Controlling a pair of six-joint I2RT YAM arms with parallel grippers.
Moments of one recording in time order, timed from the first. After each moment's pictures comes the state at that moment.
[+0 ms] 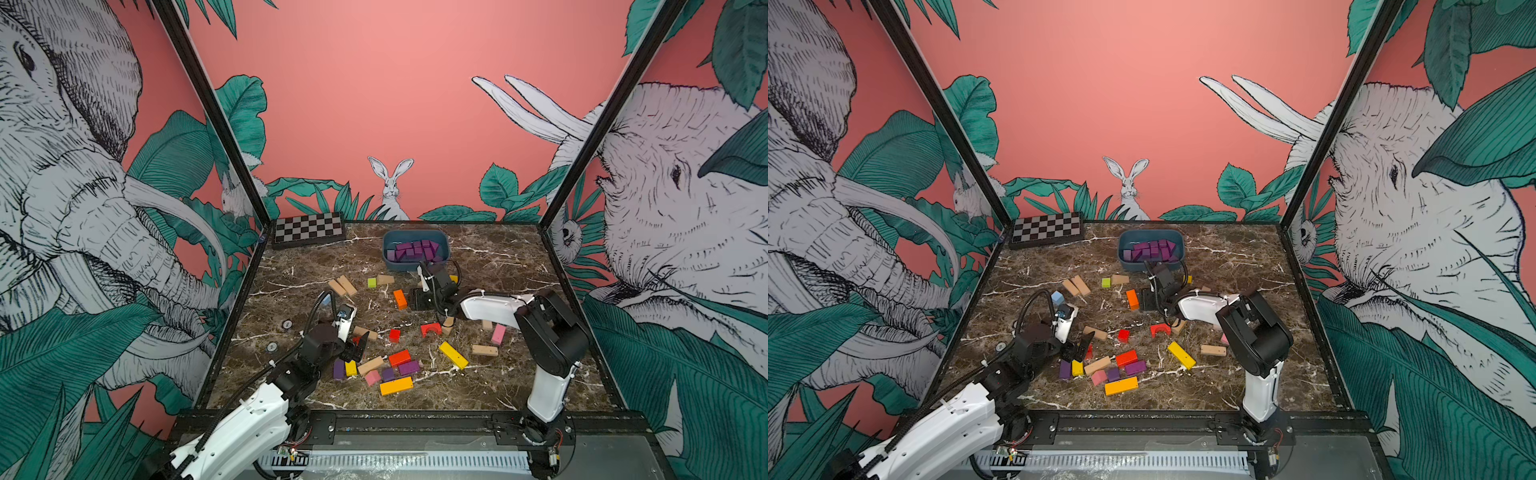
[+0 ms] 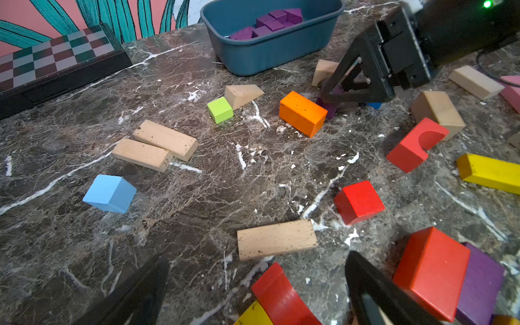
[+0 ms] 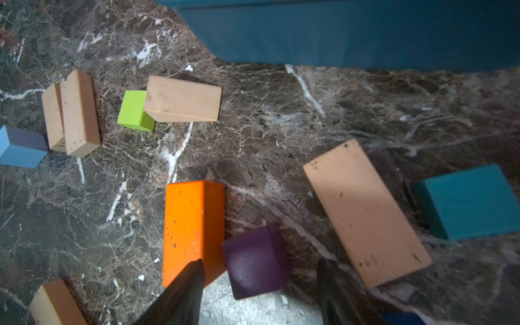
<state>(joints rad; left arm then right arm) -0.67 0.65 0.25 -0.11 -0.15 -0.04 0.67 1.85 1.05 -0.03 -0.02 0.44</state>
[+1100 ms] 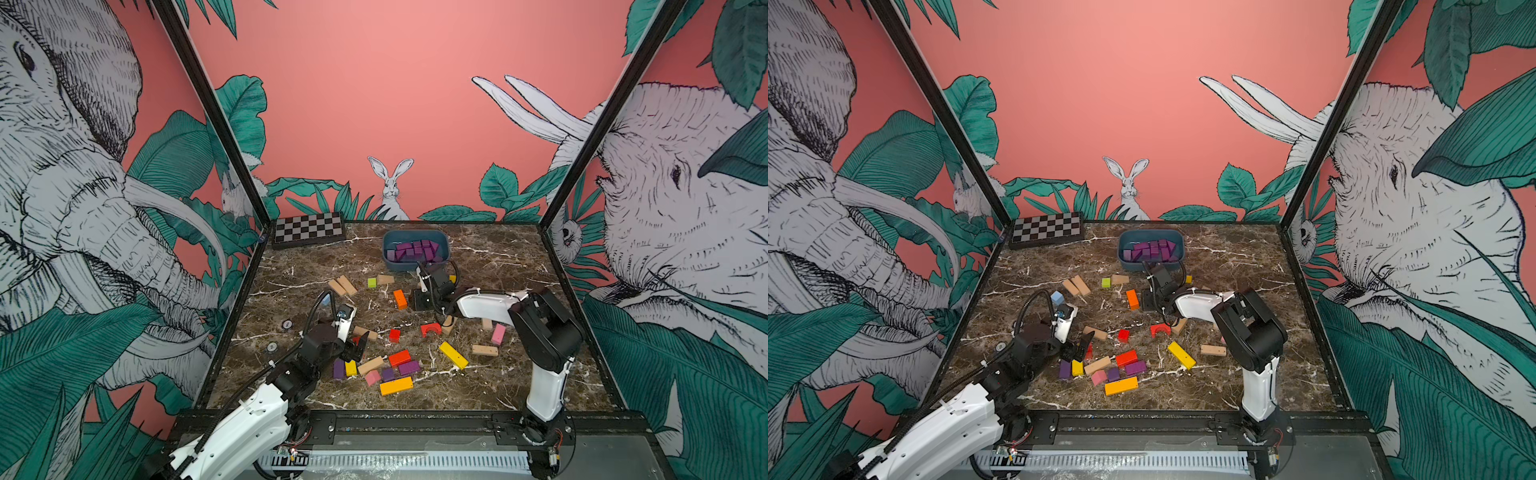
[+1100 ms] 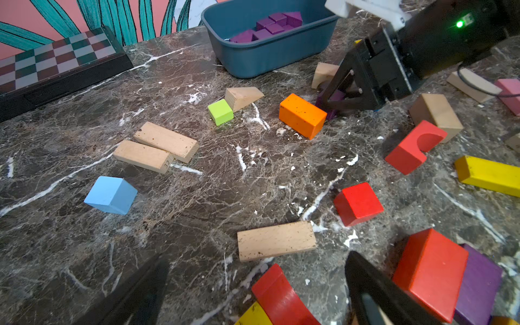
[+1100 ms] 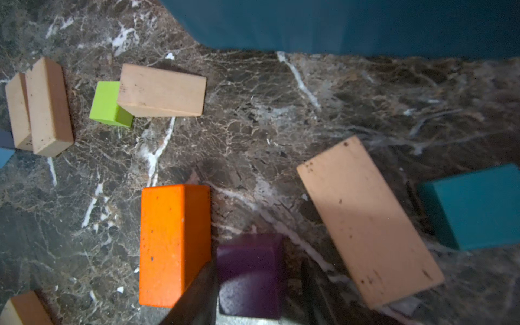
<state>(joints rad) -0.67 0.64 0.25 -0.11 -0.15 -0.04 0.67 1.89 1.08 -0.06 0.00 0.44</state>
